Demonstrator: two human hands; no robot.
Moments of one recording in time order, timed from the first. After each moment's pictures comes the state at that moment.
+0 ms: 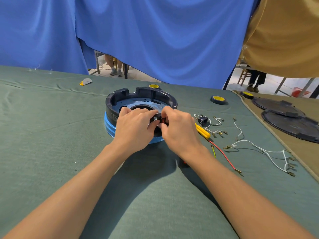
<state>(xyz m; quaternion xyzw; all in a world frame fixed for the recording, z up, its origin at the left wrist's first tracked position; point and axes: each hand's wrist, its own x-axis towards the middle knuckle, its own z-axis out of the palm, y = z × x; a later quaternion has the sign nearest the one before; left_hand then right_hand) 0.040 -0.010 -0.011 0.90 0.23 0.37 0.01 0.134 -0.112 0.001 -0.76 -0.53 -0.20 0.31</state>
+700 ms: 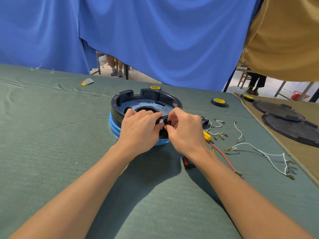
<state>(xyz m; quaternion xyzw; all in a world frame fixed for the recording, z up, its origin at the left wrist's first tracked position) 0.044 -0.017 -0.010 0.91 0.23 0.36 0.00 0.135 -0.122 0.009 -0.79 -0.48 -0.13 0.35</state>
